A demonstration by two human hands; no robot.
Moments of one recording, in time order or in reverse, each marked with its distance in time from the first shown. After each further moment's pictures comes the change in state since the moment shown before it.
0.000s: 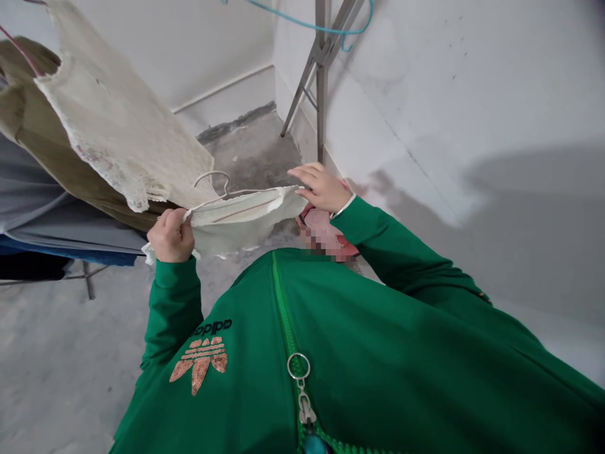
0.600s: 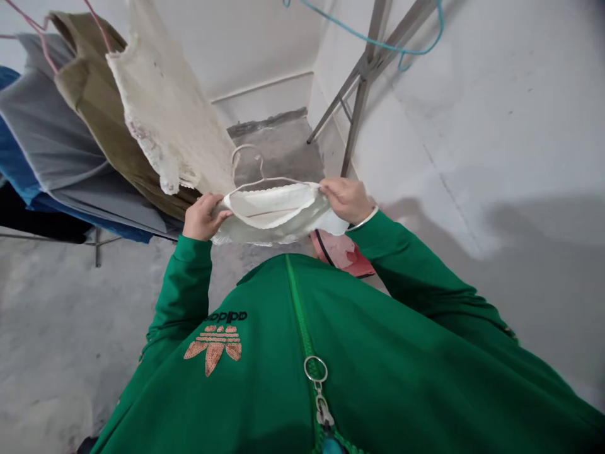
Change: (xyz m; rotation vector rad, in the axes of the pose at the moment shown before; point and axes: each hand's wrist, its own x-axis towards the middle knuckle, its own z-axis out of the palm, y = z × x) left_hand 0.004 -0.023 0.019 -0.208 -0.190 0.065; right_hand 0.014 -0.020 0.002 -0.125 0.110 -0.055
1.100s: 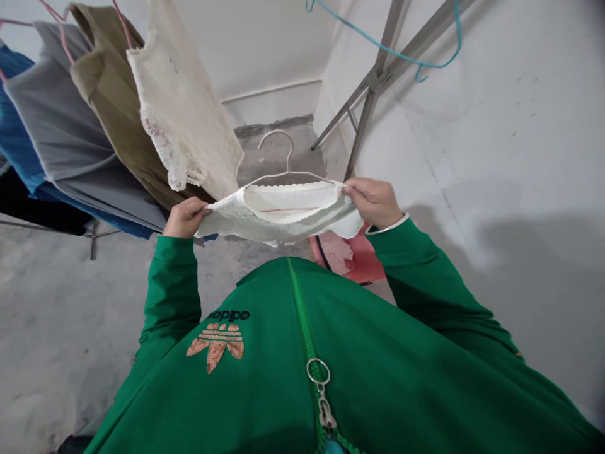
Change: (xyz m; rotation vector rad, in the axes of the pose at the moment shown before) left_hand -0.013 -0.040 -0.027 -0.162 -0.056 -0.026; right_hand 0.003 0.007 -0.037 0.143 0.016 0.124
